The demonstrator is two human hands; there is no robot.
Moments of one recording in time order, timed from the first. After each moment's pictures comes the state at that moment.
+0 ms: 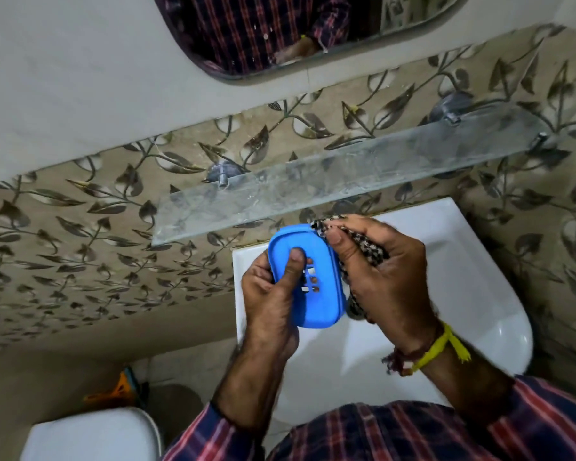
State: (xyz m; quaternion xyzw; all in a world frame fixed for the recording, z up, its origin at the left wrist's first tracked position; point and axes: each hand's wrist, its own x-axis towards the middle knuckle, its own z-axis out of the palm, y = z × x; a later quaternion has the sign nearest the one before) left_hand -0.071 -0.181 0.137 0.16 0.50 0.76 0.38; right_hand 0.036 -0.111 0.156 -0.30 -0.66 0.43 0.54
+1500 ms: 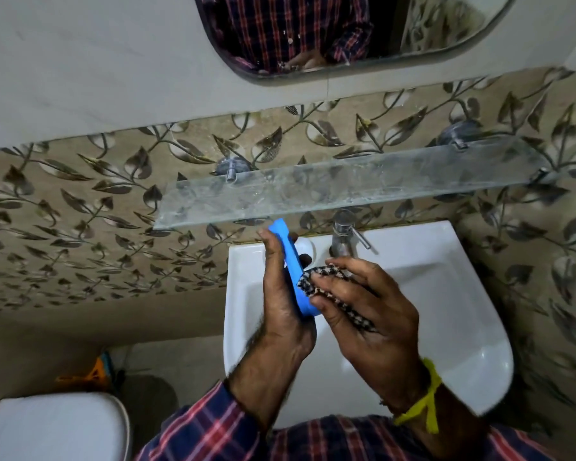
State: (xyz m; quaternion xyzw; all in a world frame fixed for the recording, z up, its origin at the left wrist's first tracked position) left_hand -0.054 -0.168 0.140 -0.03 0.40 0.75 0.53; right_hand 0.060 -0.135 0.126 -0.20 -0.78 0.30 0.52
